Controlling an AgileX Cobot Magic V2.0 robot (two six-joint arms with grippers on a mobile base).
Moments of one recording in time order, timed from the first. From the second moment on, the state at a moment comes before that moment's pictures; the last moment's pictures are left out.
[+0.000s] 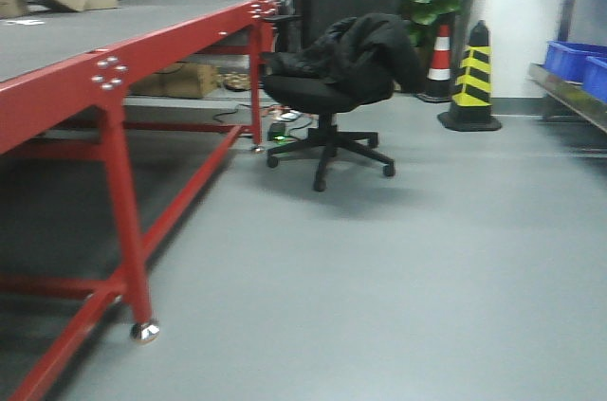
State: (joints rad) left arm -0.09 -0.02 0.03 -0.04 0.12 0.03; right arm 0.30 0.14 -0.44 0.40 0.26 -0.35
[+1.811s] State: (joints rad) left arm -0.09 -0.02 0.03 -0.04 0.12 0.03; right arm 0.30 0.14 -0.44 0.40 0.26 -0.35
